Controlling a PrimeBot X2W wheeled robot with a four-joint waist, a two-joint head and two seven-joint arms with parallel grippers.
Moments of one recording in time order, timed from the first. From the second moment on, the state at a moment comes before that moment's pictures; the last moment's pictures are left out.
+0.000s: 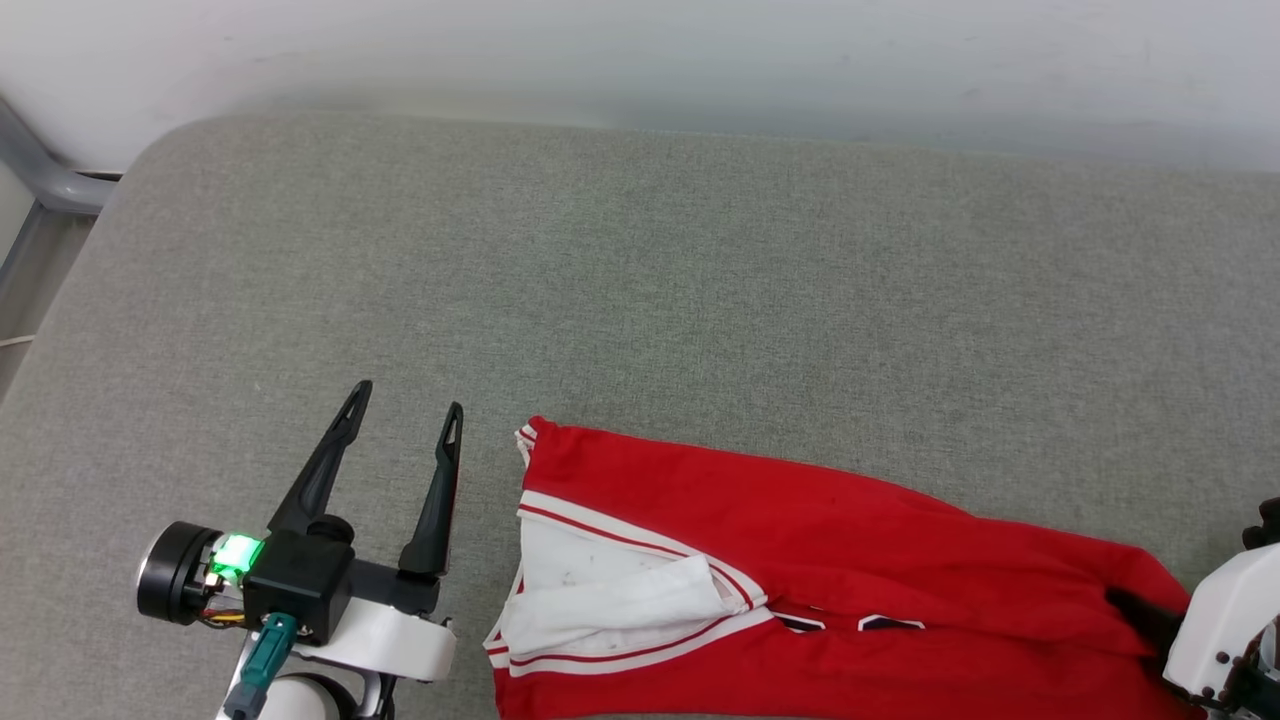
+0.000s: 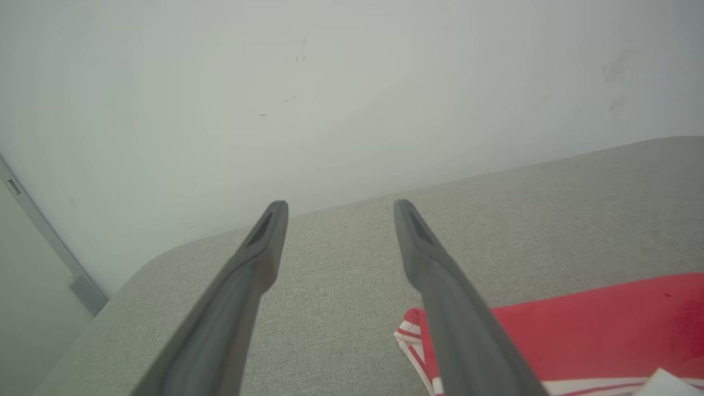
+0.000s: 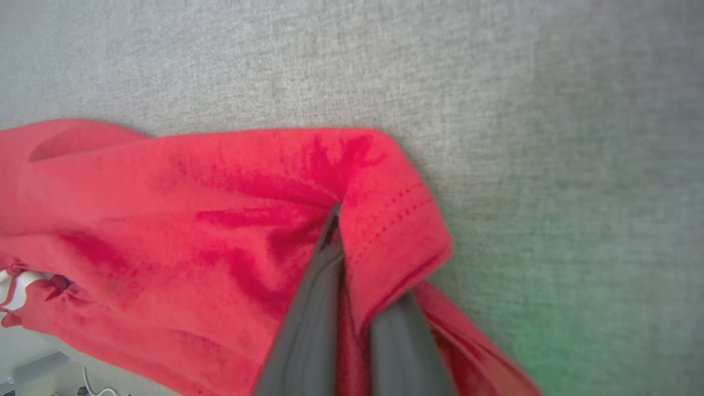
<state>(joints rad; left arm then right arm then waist) -0.07 0.21 -0.14 -0.06 -0.04 -0.04 -0.26 -0.13 -0.31 -0.15 0.39 0.65 0.13 0.73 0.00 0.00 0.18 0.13</state>
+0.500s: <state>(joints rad) -0.06 0.19 -0.12 -0.05 -0.03 -0.07 -0.26 -0.16 -0.45 -0.21 0.52 0.59 0.14 0.56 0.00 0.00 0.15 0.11</state>
